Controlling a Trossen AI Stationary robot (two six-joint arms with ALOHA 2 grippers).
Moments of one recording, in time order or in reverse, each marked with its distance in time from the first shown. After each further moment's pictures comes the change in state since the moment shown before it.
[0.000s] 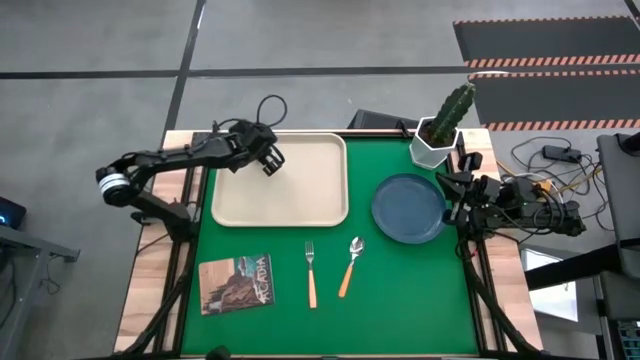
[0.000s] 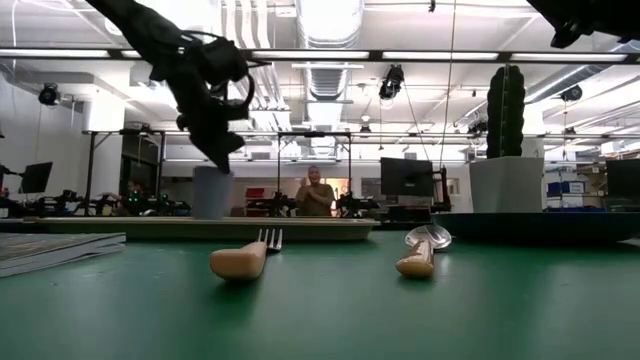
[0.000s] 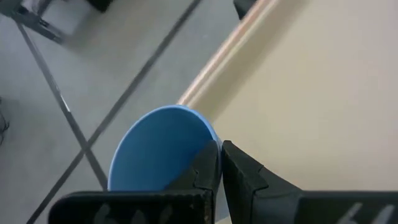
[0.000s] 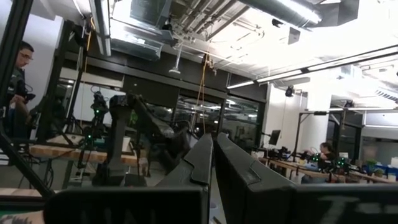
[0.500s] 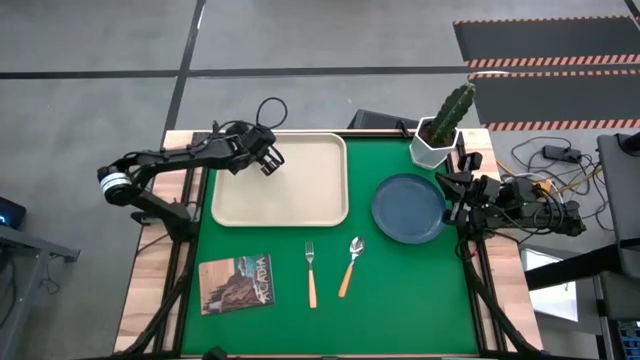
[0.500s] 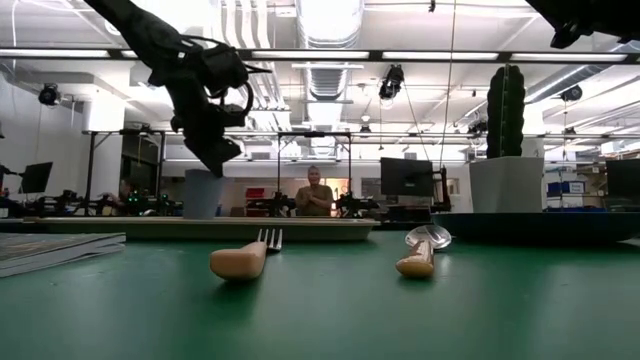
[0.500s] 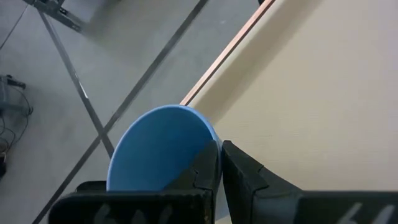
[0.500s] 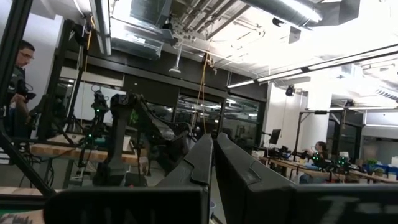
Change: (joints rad) left arm 0.000 0.013 -0.018 -0.004 -0.078 -0.028; right arm 0.000 0.000 0.000 -0.001 0.000 0.005
